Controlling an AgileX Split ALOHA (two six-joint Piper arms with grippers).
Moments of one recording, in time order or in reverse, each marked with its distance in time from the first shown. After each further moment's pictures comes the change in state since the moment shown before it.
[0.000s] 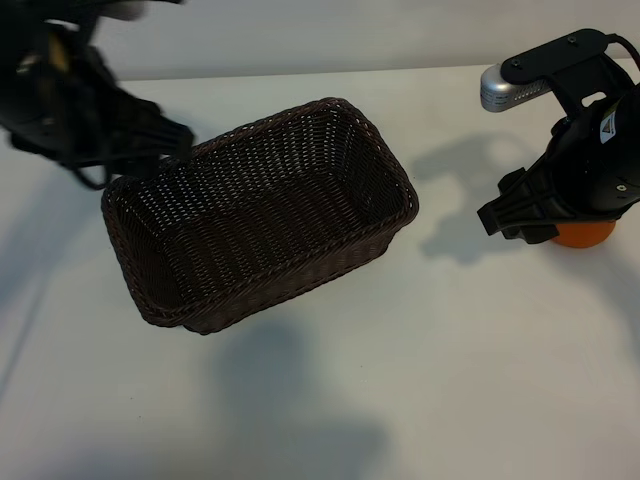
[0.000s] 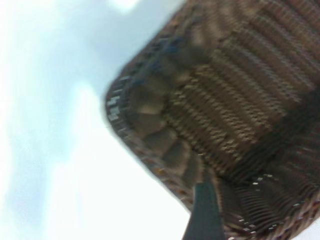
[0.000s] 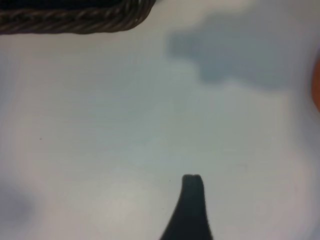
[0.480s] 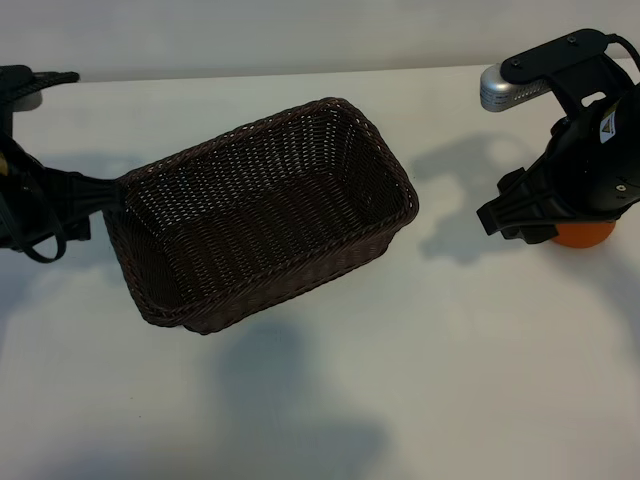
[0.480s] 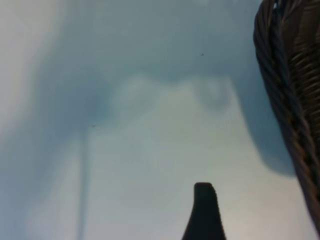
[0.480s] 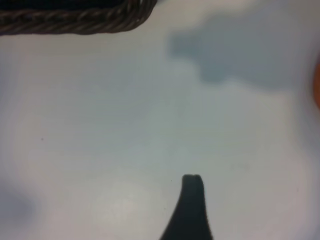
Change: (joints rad) left arm 0.195 -0.094 0.354 0.022 -0.214 -0.264; right arm 0.000 0.000 0.000 0.000 -0.001 0.000
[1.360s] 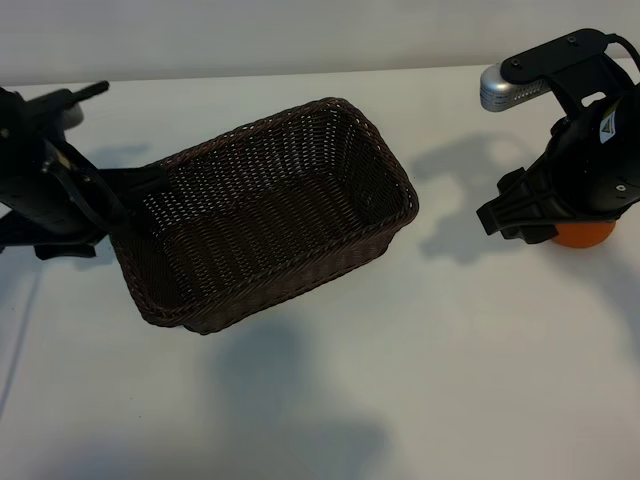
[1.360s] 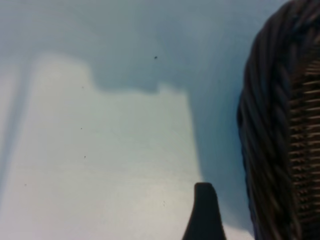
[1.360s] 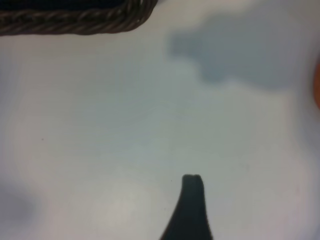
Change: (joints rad) left arm 0.072 0.266 0.001 -0.195 -0.212 -0.023; right arm 0.000 0.000 0.000 0.006 0.000 0.000
